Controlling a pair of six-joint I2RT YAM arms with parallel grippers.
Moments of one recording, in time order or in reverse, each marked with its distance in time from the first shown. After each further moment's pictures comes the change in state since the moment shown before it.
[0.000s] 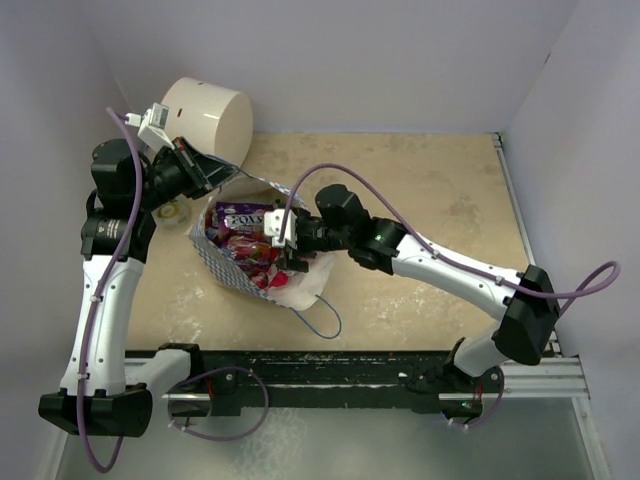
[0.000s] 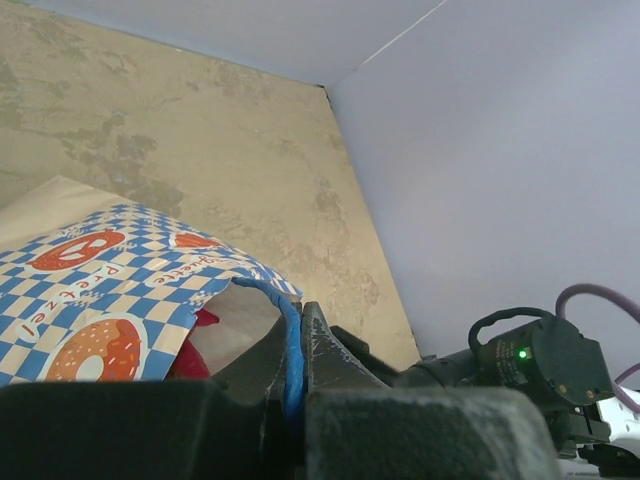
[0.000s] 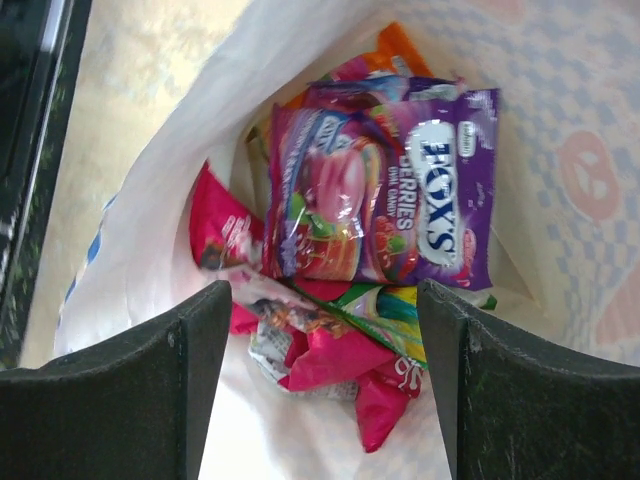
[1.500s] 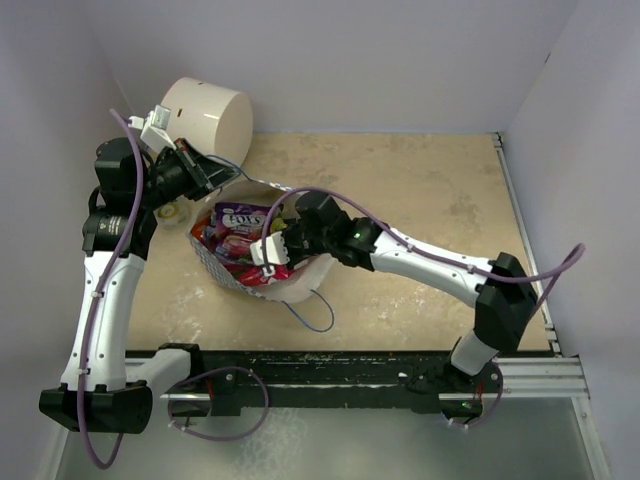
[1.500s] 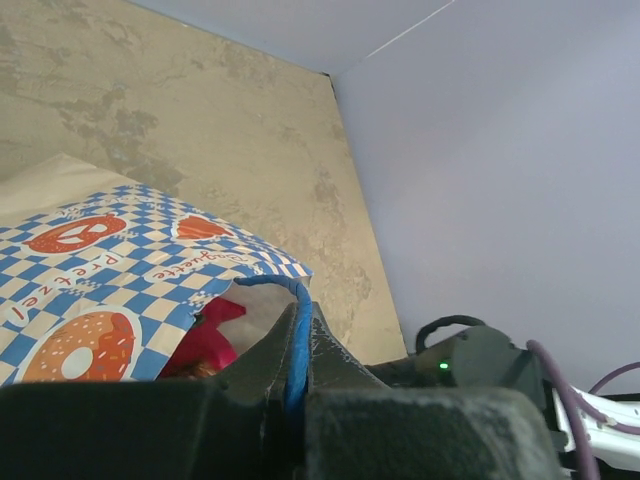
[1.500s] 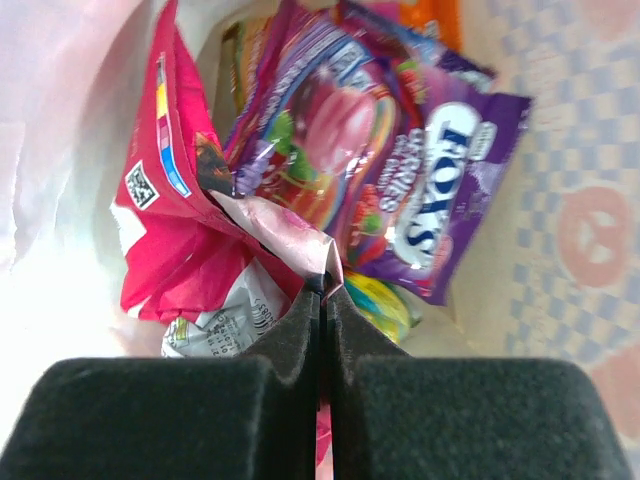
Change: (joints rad) left arm 0.000 0.017 0.002 -0.039 -0.003 -0.037; right arm 0.021 0.148 0.061 -0.130 0.041 -0.536
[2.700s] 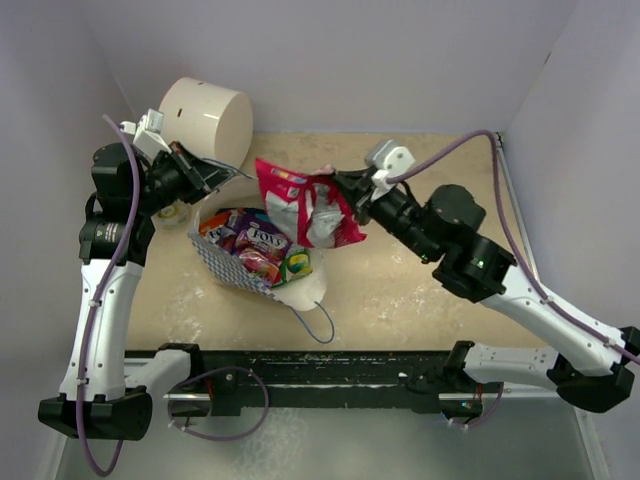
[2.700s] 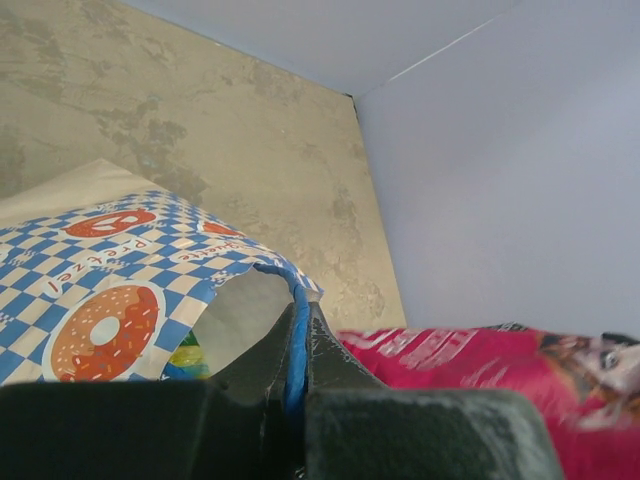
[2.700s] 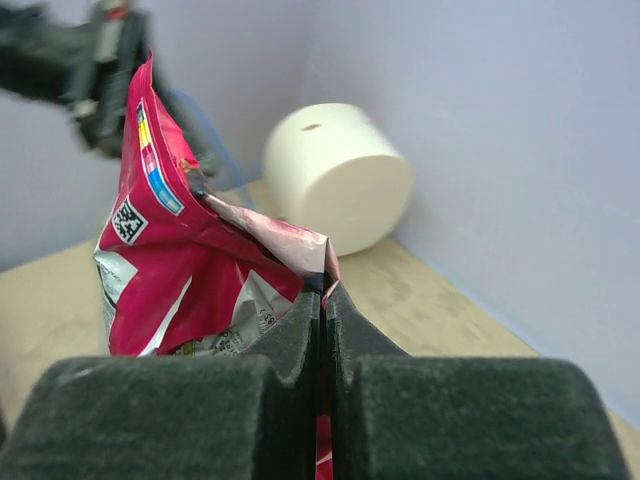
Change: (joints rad) left arm 0.000 -0.035 -0.006 -0.029 -0.077 0.000; right arm 0.003 -0.552 -0.018 0.212 0.410 0.842
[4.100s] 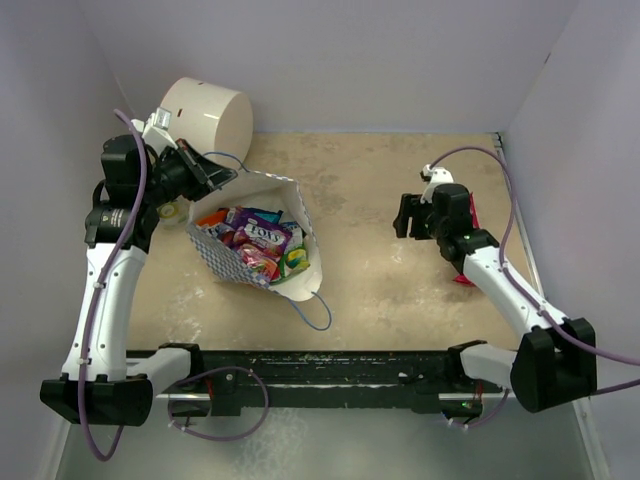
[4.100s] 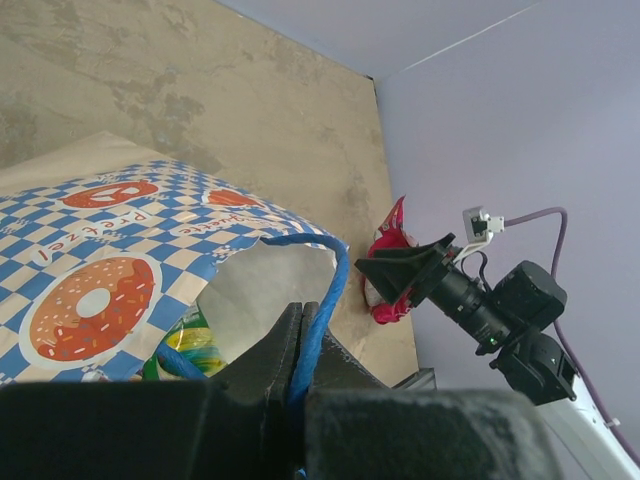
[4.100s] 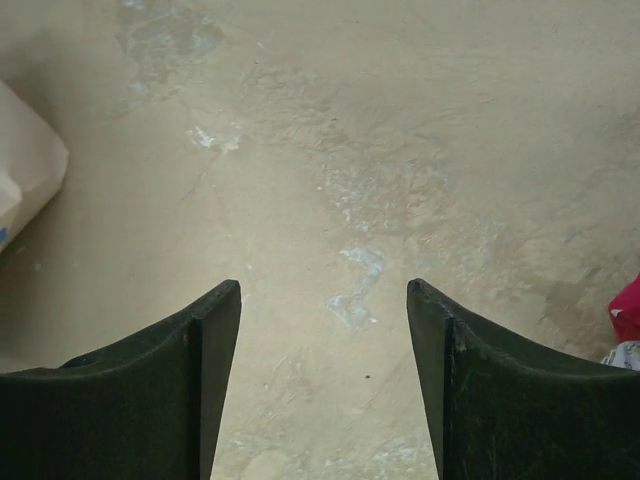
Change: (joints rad) left arm 0.000 0.076 0.026 -0.050 -0.008 0.008; right arm -0.735 0.106 -0.499 -0.140 -0.091 0.395
